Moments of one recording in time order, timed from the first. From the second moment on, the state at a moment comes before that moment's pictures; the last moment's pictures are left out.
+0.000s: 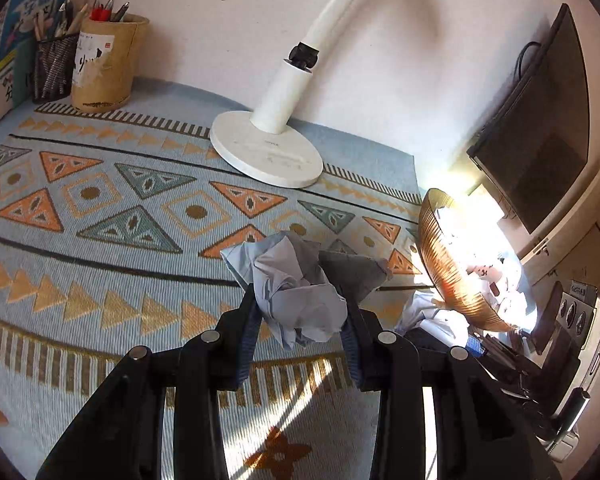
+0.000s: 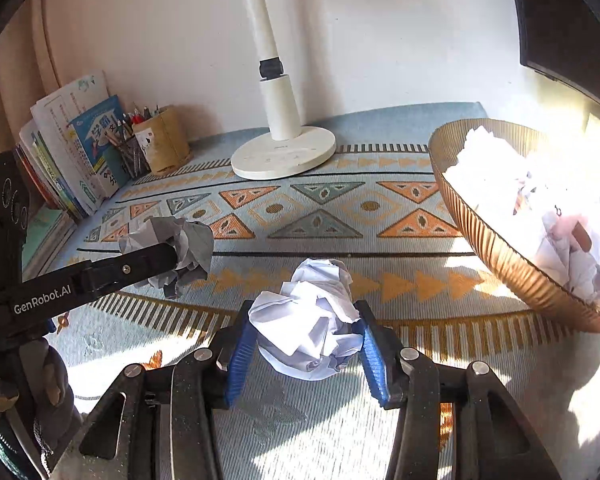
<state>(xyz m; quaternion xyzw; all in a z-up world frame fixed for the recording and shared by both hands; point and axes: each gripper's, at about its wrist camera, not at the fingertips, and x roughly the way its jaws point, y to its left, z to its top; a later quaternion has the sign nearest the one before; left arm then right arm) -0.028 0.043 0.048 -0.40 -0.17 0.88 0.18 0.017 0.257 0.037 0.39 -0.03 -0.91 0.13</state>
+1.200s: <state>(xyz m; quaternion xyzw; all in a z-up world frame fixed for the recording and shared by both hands) 0.025 0.084 0.048 -0.34 -0.06 0.94 0.08 0.023 0.253 0.029 0.39 0.00 -0.92 0.10</state>
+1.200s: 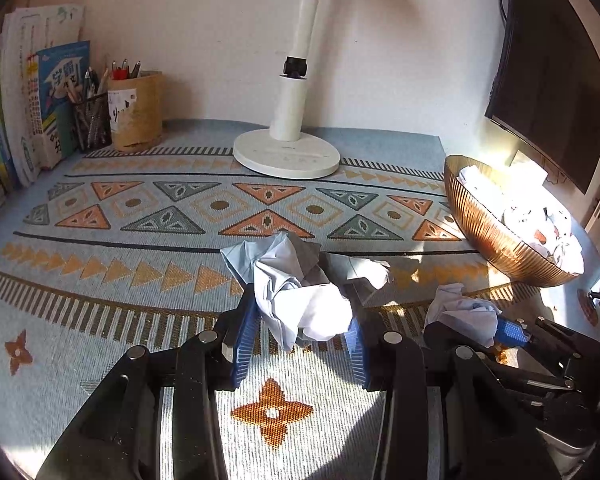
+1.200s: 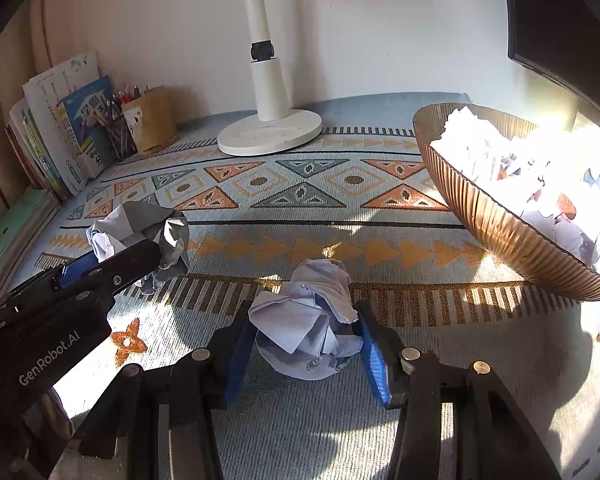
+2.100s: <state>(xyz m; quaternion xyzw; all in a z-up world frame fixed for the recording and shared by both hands) -0.089 0.269 0.142 -0.31 -0.05 0.88 0.35 -0.068 0.479 0.149 0.28 -0.14 -0.94 -0.12</state>
